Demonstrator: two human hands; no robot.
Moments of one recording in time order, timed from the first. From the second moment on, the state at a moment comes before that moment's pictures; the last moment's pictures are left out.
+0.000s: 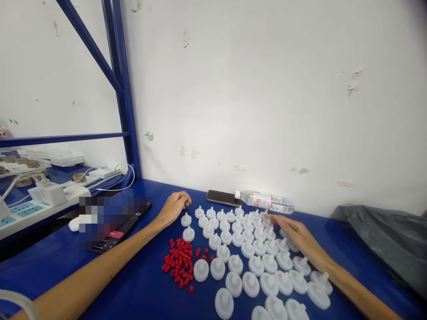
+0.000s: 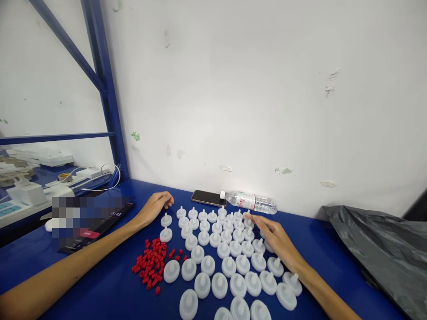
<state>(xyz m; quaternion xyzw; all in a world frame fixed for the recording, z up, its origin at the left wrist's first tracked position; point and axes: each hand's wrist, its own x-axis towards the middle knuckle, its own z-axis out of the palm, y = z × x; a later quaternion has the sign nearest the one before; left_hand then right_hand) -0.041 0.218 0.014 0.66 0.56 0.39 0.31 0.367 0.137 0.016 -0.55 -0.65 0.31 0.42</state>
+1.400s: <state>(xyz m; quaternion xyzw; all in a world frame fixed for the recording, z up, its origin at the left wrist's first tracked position) -0.090 0.188 0.090 0.77 0.44 -0.08 0.46 0.372 0.138 0.012 -0.60 -0.58 0.22 0.51</state>
